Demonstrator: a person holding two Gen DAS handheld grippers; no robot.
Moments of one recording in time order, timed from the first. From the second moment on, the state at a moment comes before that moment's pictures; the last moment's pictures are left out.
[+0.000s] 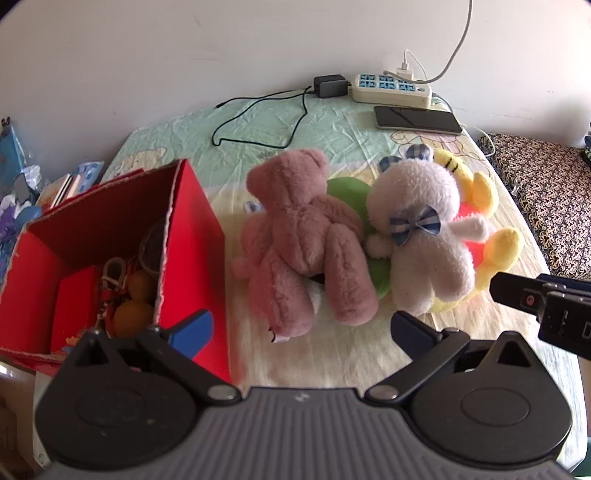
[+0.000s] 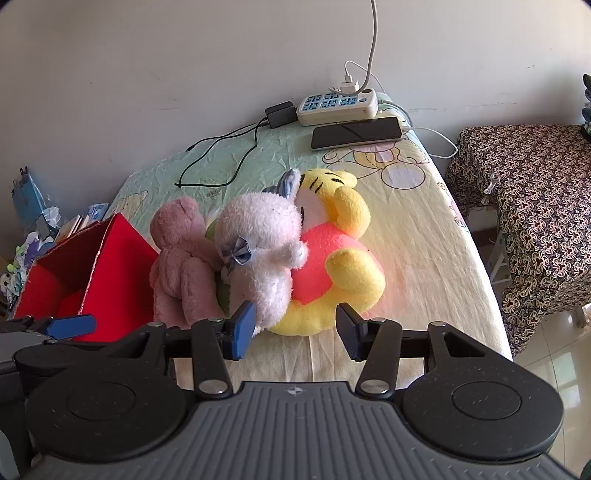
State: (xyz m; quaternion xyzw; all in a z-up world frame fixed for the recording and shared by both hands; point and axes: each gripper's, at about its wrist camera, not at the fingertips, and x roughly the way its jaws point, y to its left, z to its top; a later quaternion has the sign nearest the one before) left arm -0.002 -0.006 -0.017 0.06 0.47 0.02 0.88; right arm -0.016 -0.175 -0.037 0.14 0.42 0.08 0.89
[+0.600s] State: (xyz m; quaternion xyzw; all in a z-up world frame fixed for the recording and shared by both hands) left arm 0.006 -0.015 -0.024 0.06 0.48 0.00 0.88; right arm -0.011 -0.193 -0.044 0.18 0.43 0.09 0.88
